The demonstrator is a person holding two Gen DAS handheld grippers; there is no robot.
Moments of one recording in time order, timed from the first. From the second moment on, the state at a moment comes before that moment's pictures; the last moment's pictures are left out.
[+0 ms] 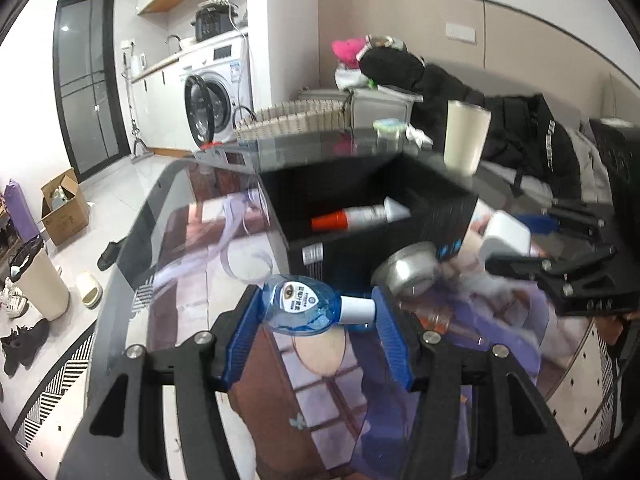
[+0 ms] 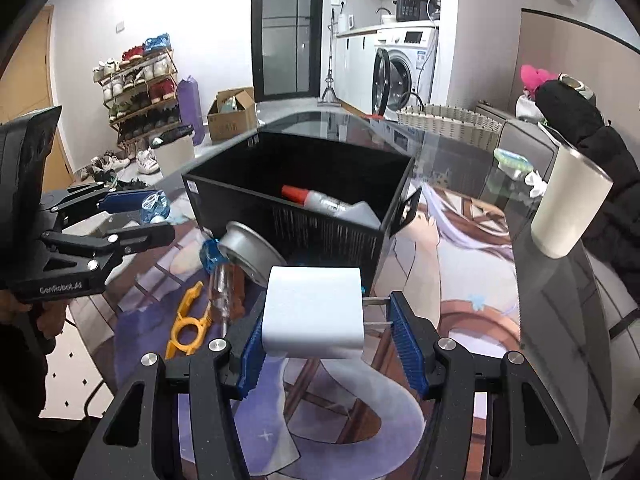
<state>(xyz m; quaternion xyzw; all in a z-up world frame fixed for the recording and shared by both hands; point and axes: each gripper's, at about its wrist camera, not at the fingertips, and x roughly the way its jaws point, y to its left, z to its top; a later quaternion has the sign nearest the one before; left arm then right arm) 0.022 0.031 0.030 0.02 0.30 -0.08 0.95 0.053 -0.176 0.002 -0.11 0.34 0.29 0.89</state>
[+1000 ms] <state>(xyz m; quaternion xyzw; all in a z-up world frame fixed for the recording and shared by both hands) 0.067 0.016 0.082 -0.01 0.24 -0.06 0.97 0.075 -0.157 0.071 -0.12 0.27 0.30 0.91</state>
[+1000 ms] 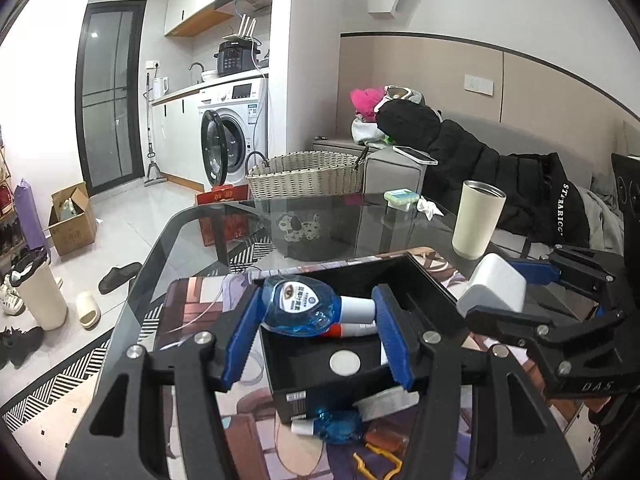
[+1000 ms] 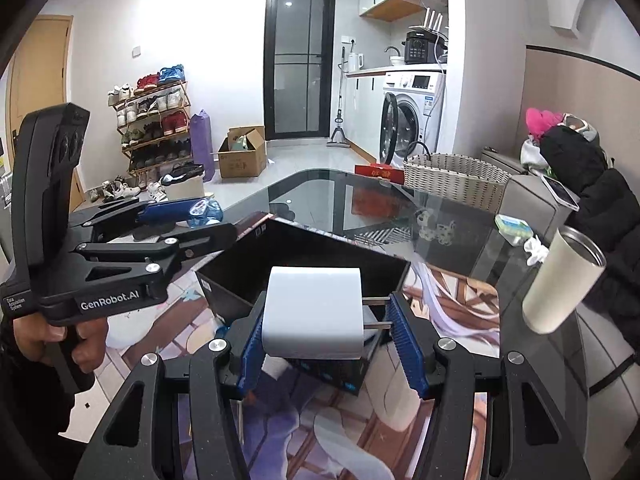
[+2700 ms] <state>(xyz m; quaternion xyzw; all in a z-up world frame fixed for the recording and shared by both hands) 0.133 0.009 0.029 0.01 0.27 -0.07 0.96 0.156 -0.112 0.018 -0.17 0.32 0.32 0.88</state>
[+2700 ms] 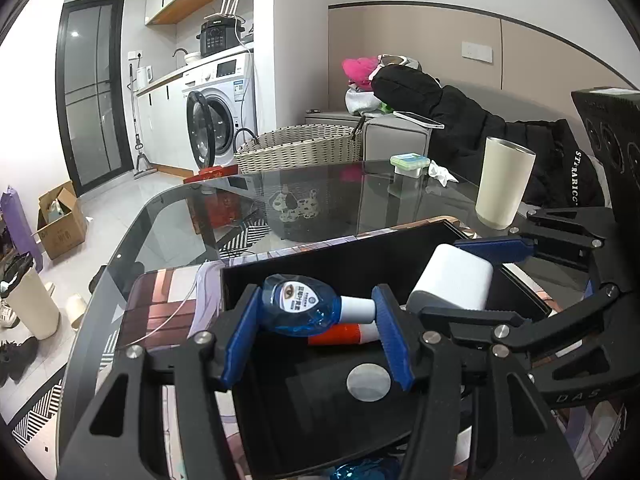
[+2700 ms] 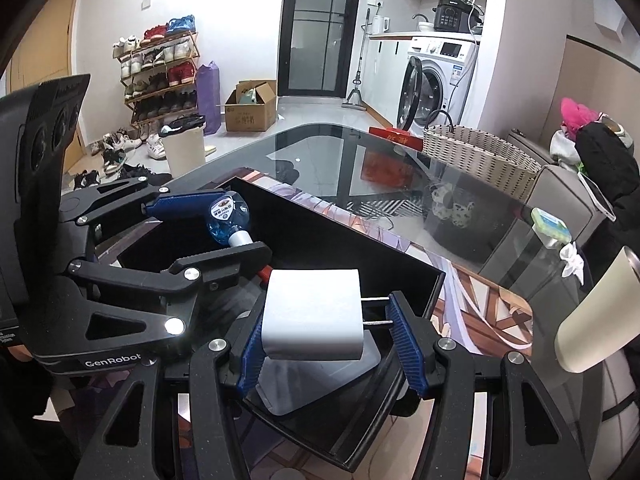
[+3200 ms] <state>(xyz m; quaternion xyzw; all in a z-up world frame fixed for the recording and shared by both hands) 0.104 0.014 0.042 0.00 0.26 -0.07 0.96 0.123 -0.174 0.040 -0.07 0.29 0.26 0.92</state>
